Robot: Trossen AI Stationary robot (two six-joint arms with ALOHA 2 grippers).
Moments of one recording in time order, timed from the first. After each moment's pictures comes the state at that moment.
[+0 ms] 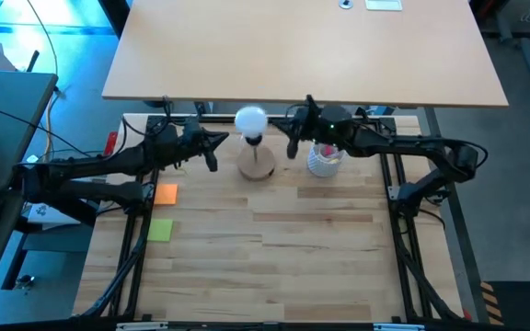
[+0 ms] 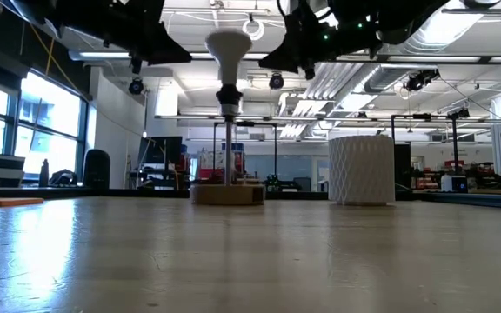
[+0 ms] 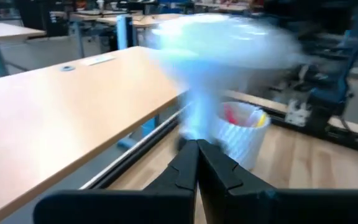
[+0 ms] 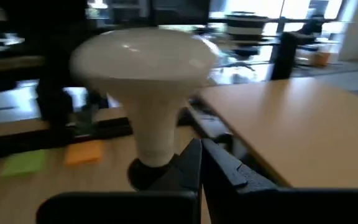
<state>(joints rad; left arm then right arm) 0.34 0.93 0.62 0.18 -0.18 -0.08 -0.39 1.49 0.99 0.39 -0.07 -0.05</state>
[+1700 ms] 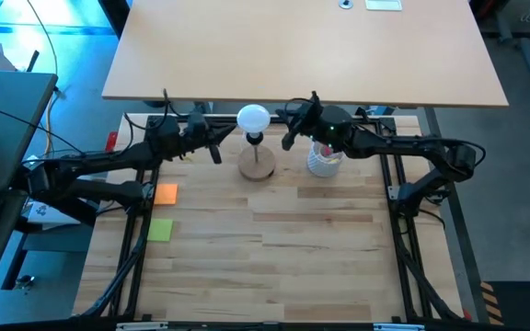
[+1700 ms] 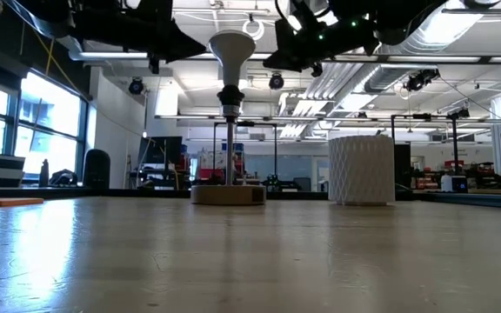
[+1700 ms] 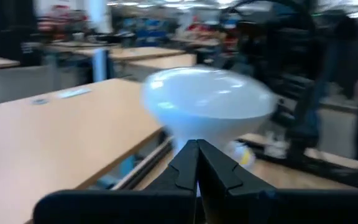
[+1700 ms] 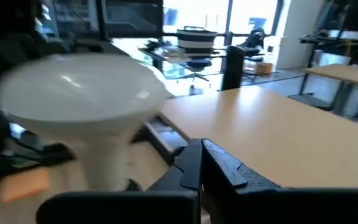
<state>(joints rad) 0.45 1.05 0.62 0.45 0.02 -0.08 -0.38 1.51 0.99 0.46 0.17 -0.06</state>
